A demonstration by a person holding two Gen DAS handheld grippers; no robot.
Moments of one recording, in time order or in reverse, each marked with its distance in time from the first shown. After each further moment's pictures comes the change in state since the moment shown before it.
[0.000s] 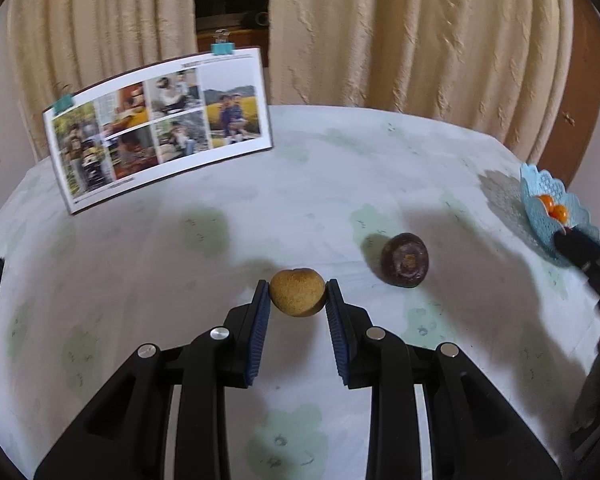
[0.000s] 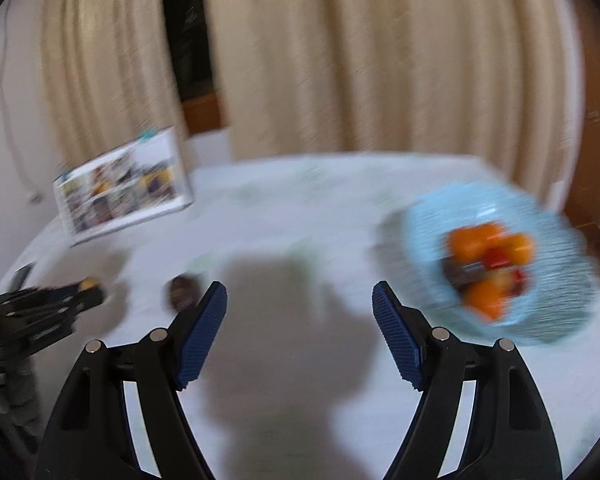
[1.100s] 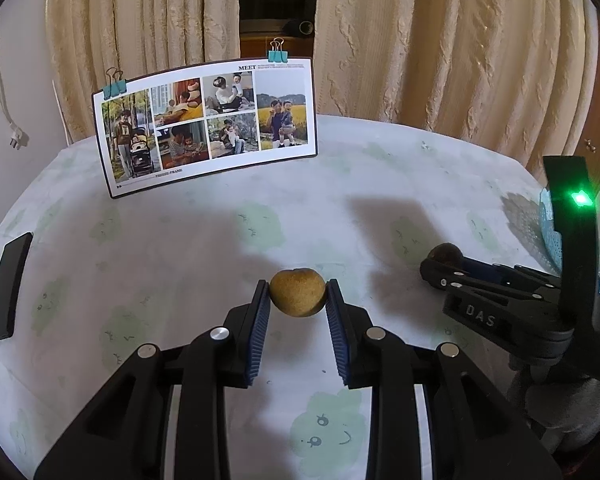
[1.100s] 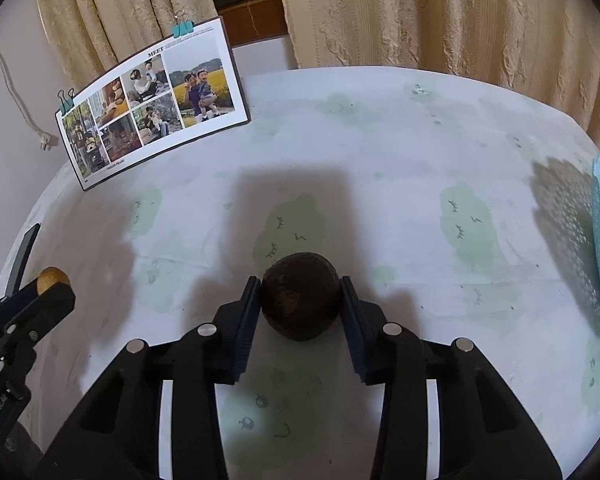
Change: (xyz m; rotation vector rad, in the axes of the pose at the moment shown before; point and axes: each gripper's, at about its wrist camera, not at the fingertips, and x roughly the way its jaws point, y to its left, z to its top) left arm -0.021 0.023 -0.005 -0.077 -0.025 0.066; right arm 0.112 0.084 0.004 -0.029 0.276 0.085
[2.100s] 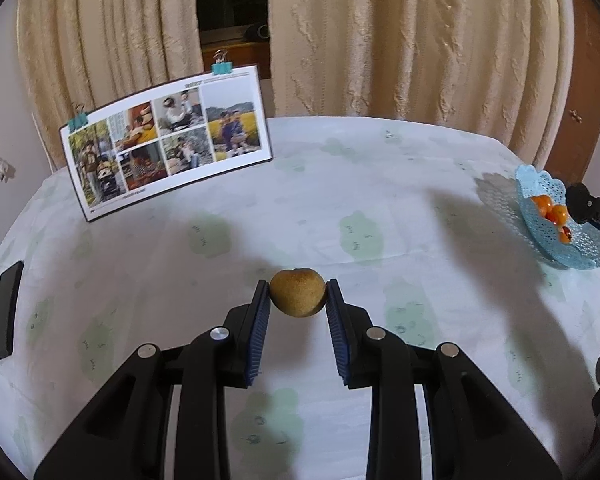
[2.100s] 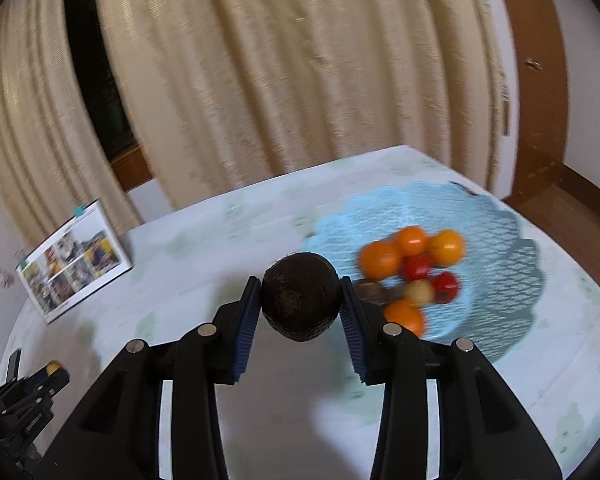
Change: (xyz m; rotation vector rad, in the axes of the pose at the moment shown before) left arm -0.003 -0.052 0.001 0.107 -0.006 -0.017; right arm -0.149 -0.160 -0.020 0.320 -0.363 -0.227
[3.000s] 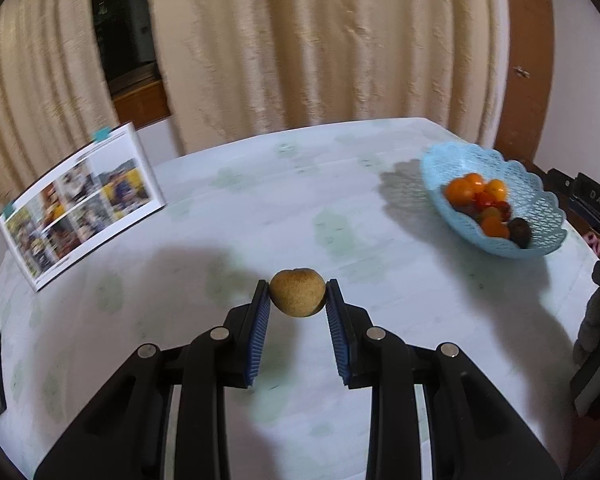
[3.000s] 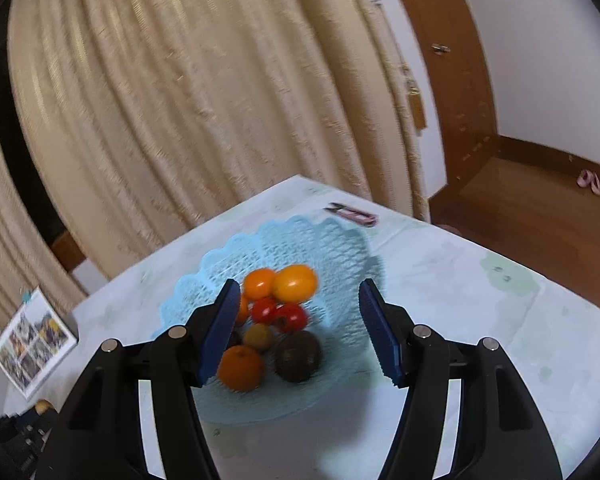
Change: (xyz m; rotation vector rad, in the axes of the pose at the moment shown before) left arm 0.002 -0.126 0.027 0.205 -0.026 -0.111; right arm -0.026 -0.119 -0.001 0.247 -0.152 -0.161
